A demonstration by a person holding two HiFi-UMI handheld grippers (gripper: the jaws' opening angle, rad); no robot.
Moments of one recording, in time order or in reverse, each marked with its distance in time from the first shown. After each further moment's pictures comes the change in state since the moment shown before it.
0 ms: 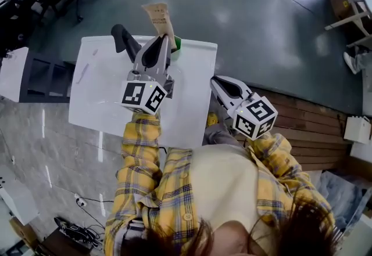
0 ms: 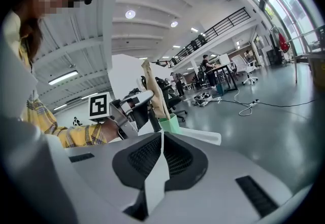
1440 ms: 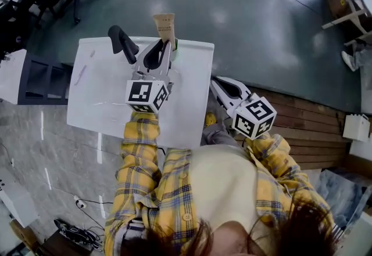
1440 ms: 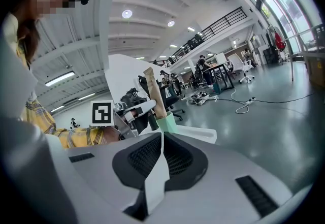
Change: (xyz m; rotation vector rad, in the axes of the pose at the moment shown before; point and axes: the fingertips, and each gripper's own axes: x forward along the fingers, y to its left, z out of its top) left arm 0.004 0.004 -0.044 0.119 0.154 0.022; right arm -0.005 -0.010 -0.006 0.027 0.007 -0.029
